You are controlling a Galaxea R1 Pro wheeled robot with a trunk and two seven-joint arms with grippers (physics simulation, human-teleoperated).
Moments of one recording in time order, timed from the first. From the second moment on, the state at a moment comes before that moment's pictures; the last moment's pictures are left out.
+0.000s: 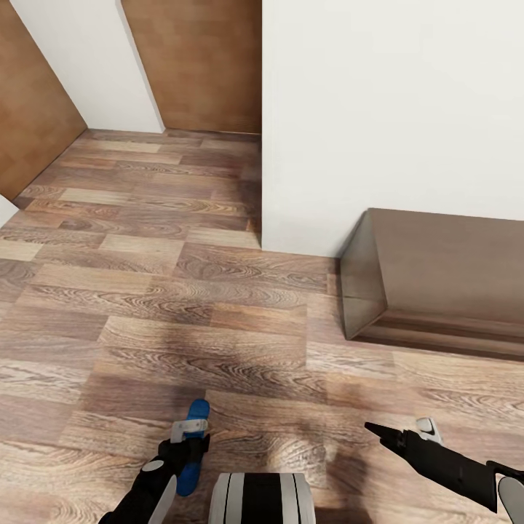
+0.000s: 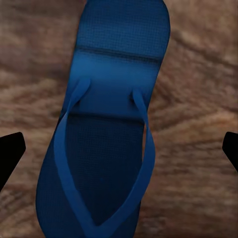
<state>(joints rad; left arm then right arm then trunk) -0.32 -0.06 -0.05 -0.82 0.10 0.23 0.07 -0.05 -0.26 -0.31 -1.48 -0.67 1.03 0.68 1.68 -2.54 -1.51</state>
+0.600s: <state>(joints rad) -0.32 -0.06 -0.05 -0.82 0.10 0.23 0.07 -0.05 -0.26 -0.31 -1.48 -0.67 1.03 0.68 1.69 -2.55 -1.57</state>
